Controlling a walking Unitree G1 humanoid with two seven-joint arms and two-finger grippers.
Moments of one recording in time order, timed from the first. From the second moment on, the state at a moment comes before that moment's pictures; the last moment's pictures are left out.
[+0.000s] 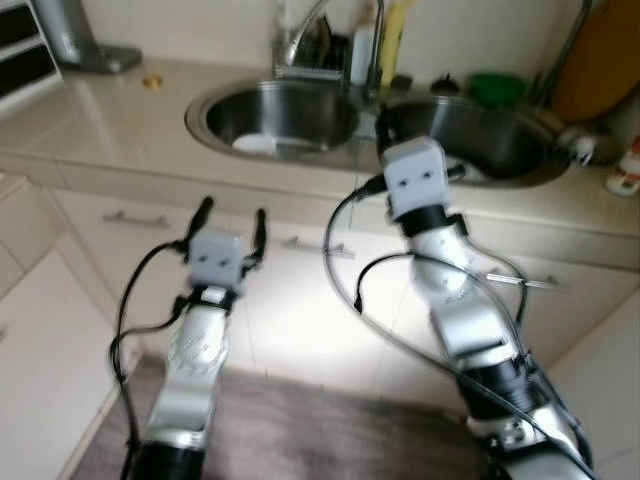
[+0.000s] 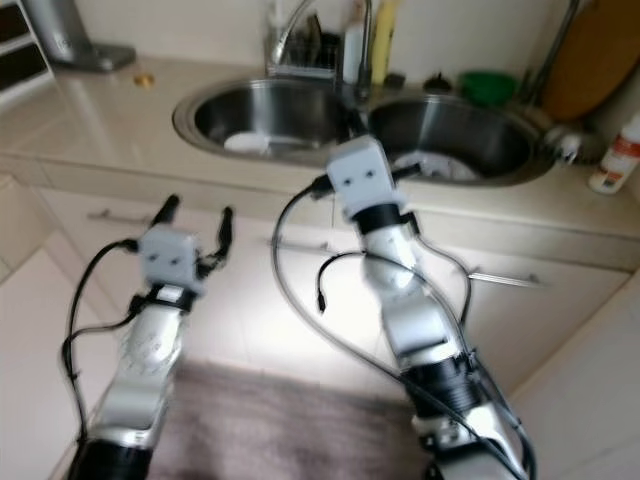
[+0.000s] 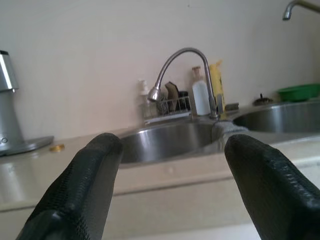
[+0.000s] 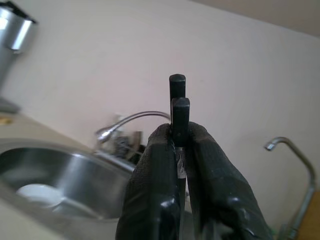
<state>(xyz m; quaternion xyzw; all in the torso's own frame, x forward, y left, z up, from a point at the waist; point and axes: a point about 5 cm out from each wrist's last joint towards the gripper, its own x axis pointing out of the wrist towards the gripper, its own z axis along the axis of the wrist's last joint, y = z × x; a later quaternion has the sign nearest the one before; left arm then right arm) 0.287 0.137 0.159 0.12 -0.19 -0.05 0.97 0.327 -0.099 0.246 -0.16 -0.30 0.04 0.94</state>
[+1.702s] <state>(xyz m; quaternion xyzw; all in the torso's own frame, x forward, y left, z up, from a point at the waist) 0.289 0.153 0.162 0.13 -0.19 -0.03 0.97 0.326 -0.087 0.259 -0.14 -0.32 0.05 0.94</state>
